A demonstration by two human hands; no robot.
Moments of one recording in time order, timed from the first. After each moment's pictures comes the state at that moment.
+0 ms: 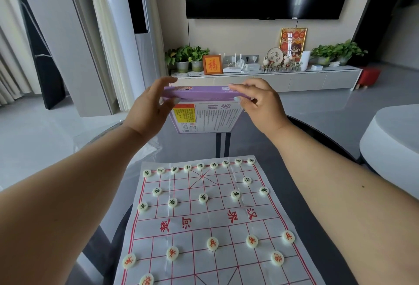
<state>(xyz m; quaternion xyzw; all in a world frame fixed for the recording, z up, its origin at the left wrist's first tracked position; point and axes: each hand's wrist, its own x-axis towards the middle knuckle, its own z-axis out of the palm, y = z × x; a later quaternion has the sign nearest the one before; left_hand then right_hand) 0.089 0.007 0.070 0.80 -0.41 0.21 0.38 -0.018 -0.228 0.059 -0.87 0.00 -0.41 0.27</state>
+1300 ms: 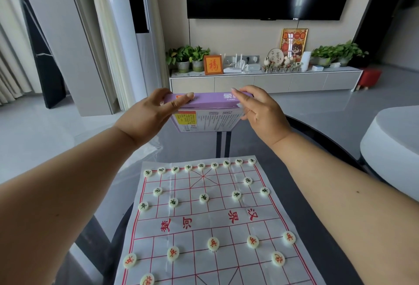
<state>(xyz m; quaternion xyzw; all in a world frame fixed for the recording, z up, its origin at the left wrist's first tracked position) 0.120 0.026 0.054 0.74 -0.57 0.36 0.08 -0.018 -0.236 0.038 -0.87 -0.12 -0.46 0.13</state>
